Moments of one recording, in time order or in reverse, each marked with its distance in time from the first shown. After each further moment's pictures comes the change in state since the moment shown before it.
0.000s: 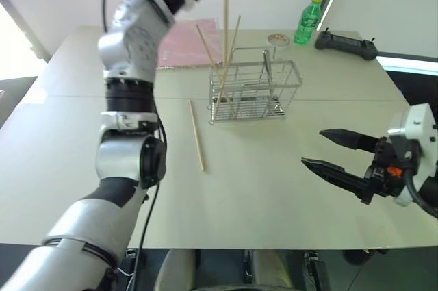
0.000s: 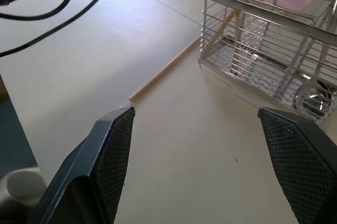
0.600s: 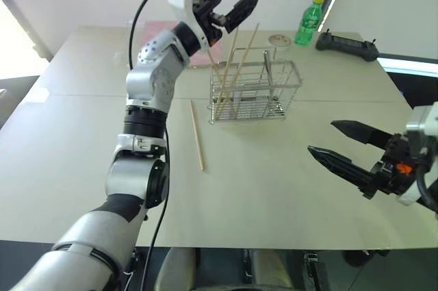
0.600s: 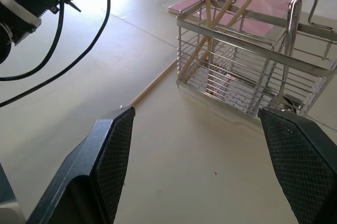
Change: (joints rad) left arm 0.133 -0.006 -0.079 -0.048 -0.005 -0.063 -0.018; right arm 0.054 0.019 -0.047 -0.027 0.060 -0.080 -0.117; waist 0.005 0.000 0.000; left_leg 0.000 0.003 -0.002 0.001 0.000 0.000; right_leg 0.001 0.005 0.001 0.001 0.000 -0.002
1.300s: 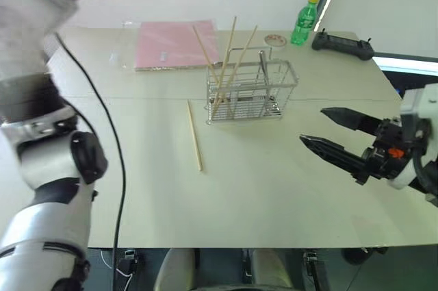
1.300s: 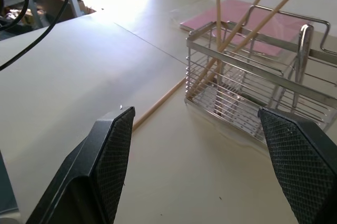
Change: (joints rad) left arm -0.086 0.522 0.254 -0.212 -0.489 0.639 -0.172; right arm -0.179 -0.048 0.147 0.072 0.012 -0.021 0.006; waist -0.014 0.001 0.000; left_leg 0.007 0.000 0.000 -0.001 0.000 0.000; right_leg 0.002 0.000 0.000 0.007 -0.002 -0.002
